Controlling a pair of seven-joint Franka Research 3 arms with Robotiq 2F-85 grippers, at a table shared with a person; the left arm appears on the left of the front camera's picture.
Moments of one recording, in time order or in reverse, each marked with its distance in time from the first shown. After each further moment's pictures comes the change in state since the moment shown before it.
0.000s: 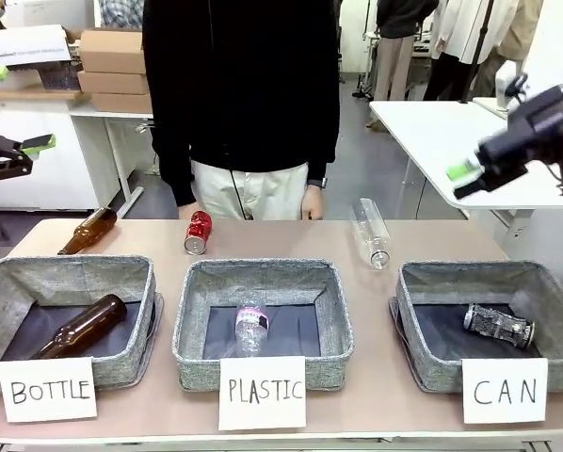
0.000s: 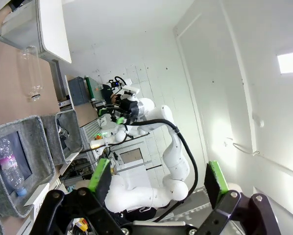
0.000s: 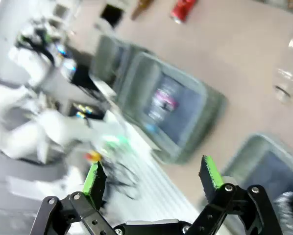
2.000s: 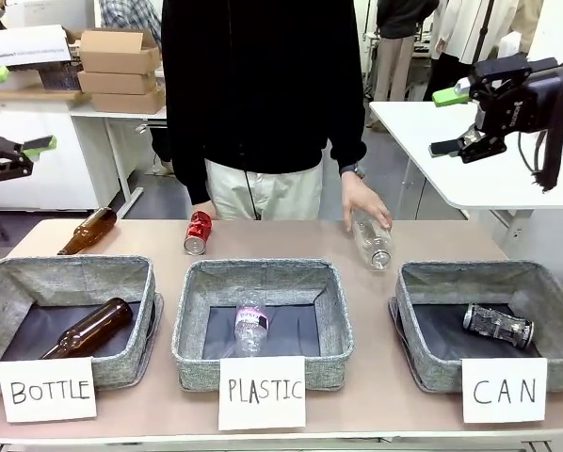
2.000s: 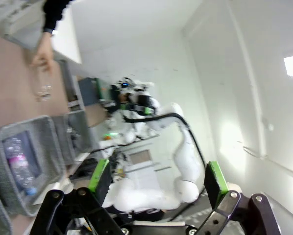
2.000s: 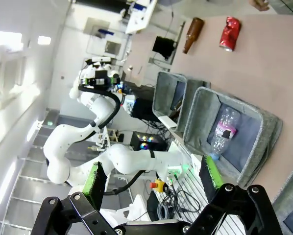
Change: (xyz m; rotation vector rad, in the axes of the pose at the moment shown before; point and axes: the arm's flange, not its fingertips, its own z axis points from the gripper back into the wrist) left arm 0.005 0.003 -0.001 0.082 -0.004 -0.013; right arm 0.023 0.012 0.006 0.253 -0.133 -0.190
